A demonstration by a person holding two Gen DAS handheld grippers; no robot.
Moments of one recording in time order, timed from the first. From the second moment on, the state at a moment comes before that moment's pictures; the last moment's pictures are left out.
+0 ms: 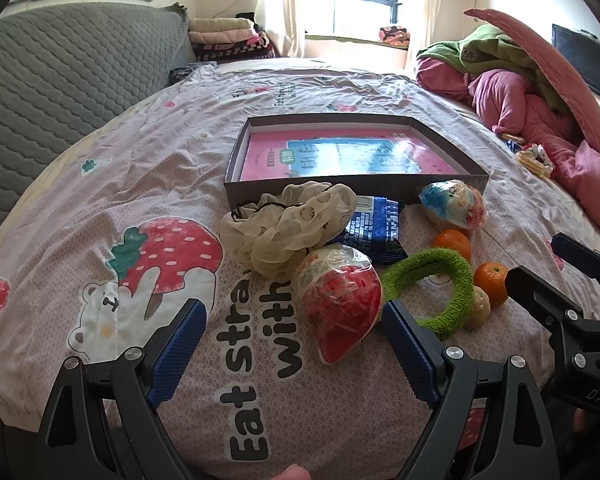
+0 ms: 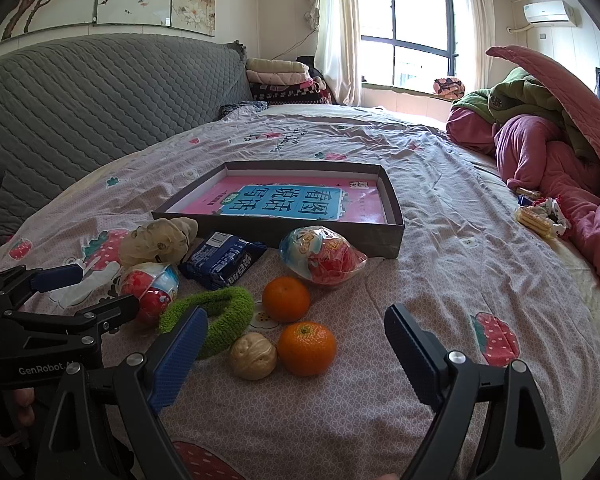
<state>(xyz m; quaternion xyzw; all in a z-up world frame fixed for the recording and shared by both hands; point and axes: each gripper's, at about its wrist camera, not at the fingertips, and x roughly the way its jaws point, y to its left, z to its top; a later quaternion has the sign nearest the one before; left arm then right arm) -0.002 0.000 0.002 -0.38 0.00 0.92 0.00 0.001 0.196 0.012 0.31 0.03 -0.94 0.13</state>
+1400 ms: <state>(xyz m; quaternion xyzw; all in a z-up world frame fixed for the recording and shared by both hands) -0.004 0.005 -0.014 -0.43 0.00 0.90 0.02 -0.016 0.219 -0.016 0.41 0.01 -0.91 0.09</state>
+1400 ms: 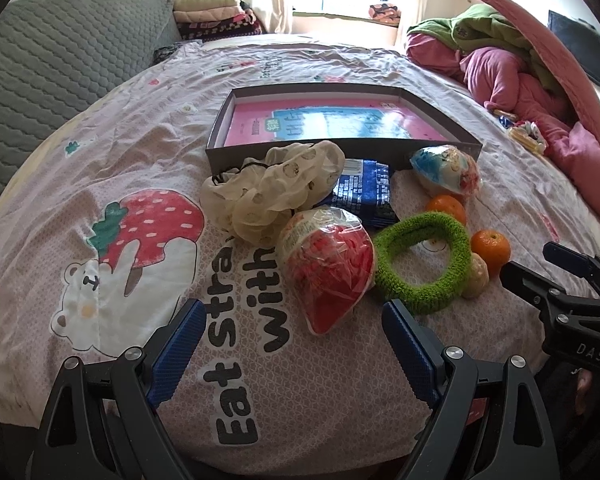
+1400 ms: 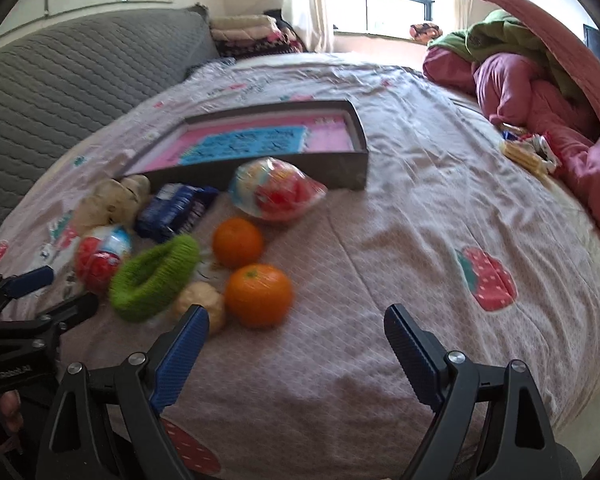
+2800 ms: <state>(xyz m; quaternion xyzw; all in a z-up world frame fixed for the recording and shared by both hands) -0.053 -0.004 -0.030 -0.46 -0.01 0.89 -0.05 -0.050 0.181 -0.038 0.43 0.09 -0.89 0.11</state>
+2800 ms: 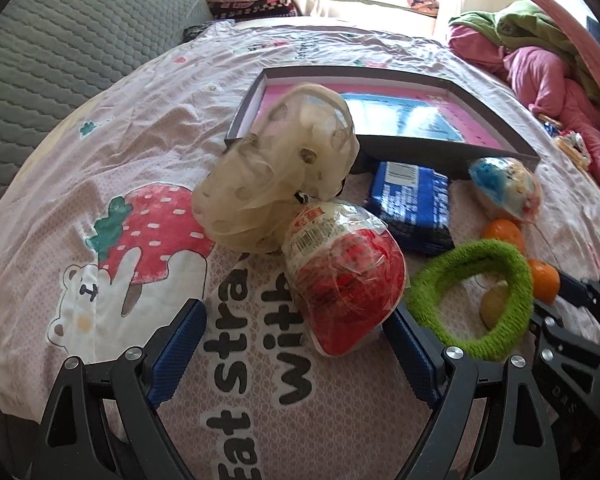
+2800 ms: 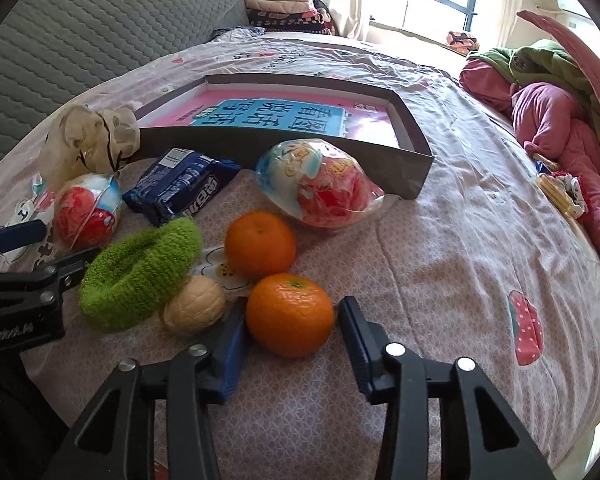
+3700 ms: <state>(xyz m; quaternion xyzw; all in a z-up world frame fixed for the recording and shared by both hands) -0.082 -0.020 -0.031 -0.47 -0.08 0.88 -0.06 -0.051 0.185 -0.039 0.43 0.08 -0.89 0.12</state>
